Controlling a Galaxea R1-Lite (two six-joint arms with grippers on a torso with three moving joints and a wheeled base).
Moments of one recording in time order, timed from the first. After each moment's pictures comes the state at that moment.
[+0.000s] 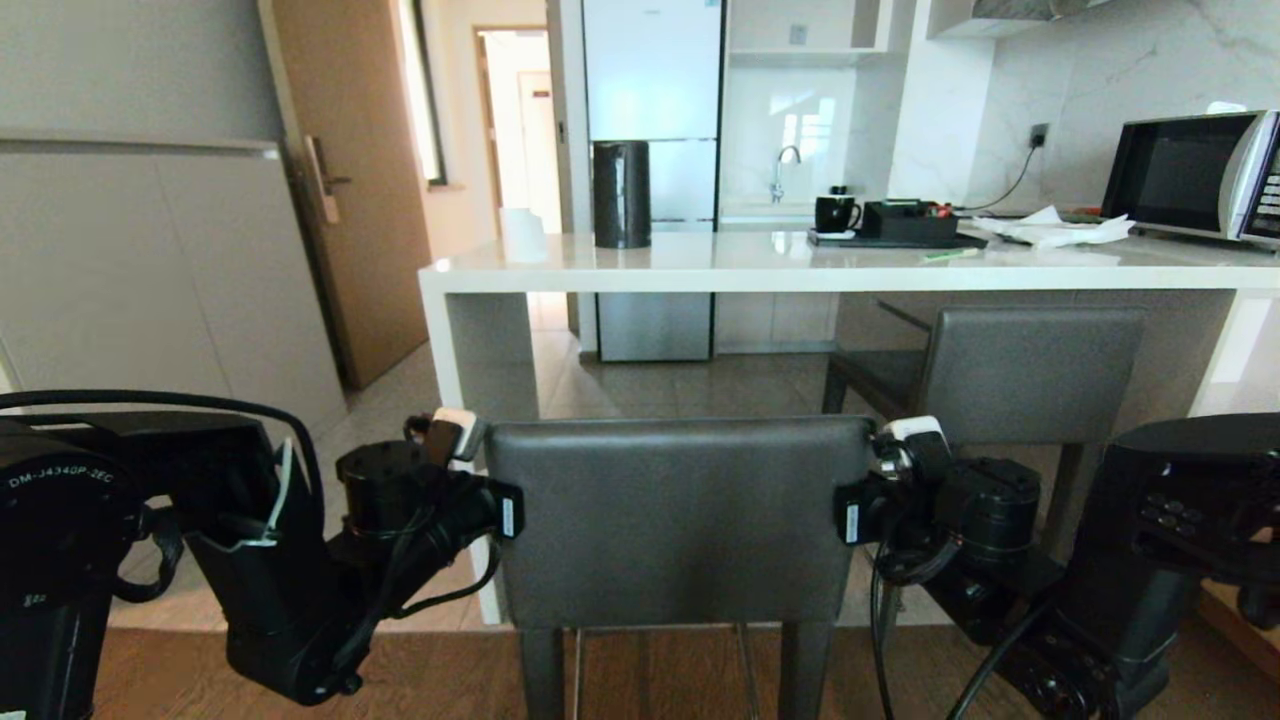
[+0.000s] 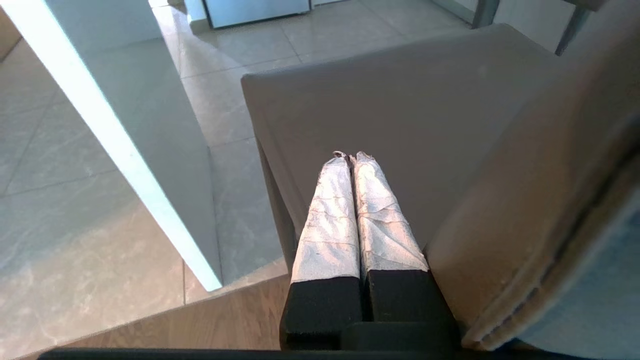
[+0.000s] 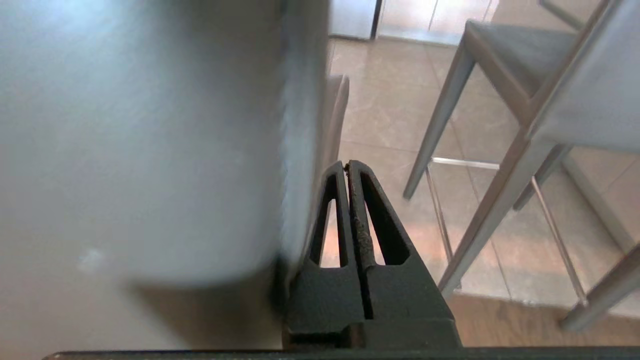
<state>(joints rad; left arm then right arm) -0.36 2.21 -0.61 -1.42 -0.01 -0.02 0.40 2.19 -0.50 -1.52 -0.23 -0.06</state>
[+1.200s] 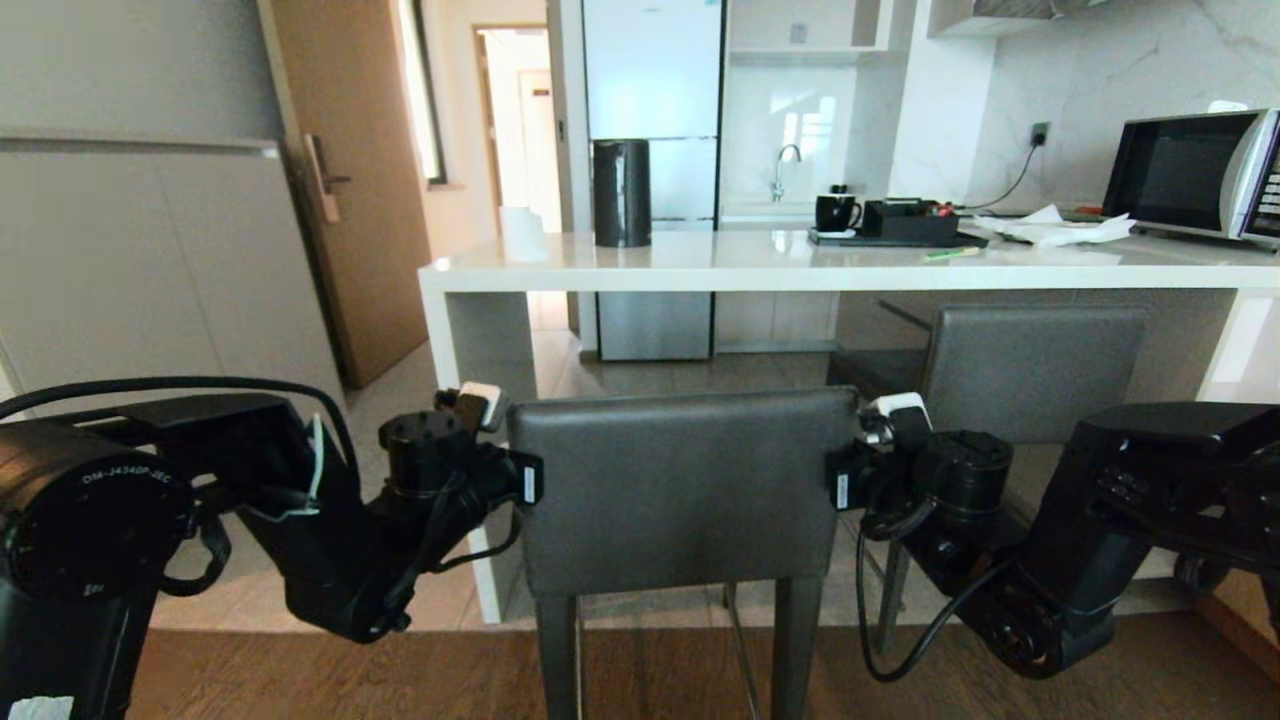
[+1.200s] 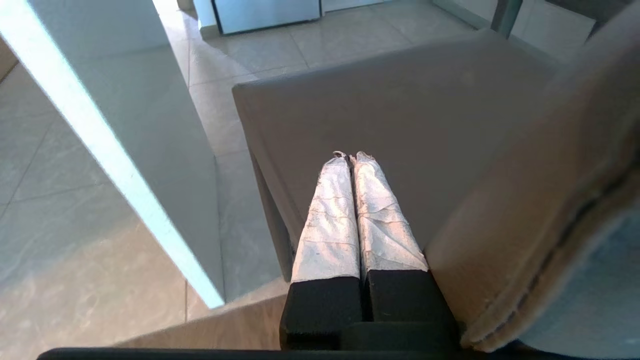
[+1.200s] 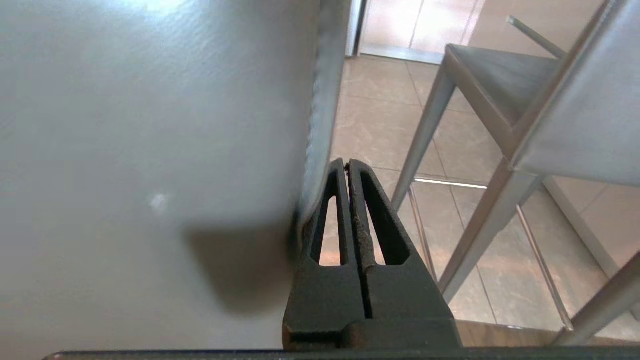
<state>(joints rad) -0.36 2.27 -0.83 -1.28 0.02 -0.02 0.34 2.27 -0.67 -1.47 -0.21 -0.11</state>
